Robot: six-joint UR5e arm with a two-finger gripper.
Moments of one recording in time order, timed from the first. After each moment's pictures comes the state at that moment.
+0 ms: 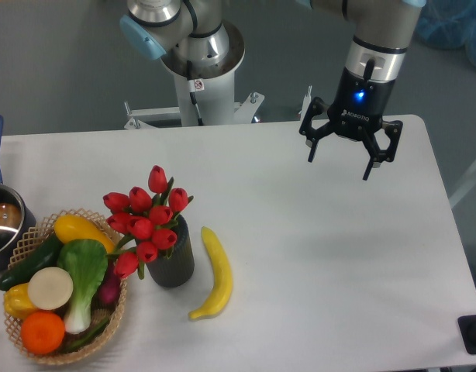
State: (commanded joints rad) arm 2.83 -1.67 -1.66 -1.16 1.09 1.20
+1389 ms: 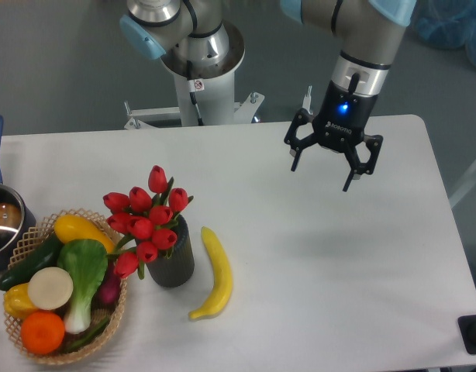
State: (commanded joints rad) arm 2.81 -1.68 -1.78 -1.08 0.96 1.21
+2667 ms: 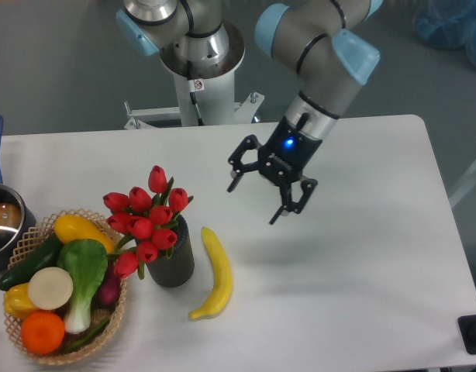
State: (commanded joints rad) arm 2.68 -1.73 -1.85 -1.08 0.71 1.31
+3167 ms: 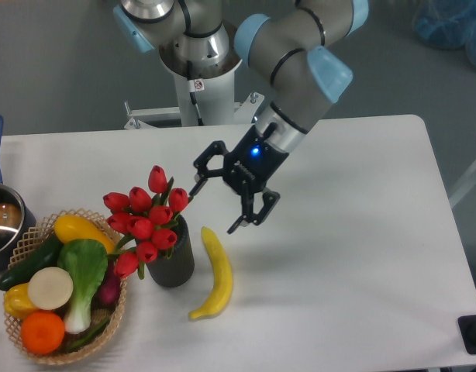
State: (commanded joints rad) arm 2.57 -1.78 -1.85 -1.01 0.67 1.31
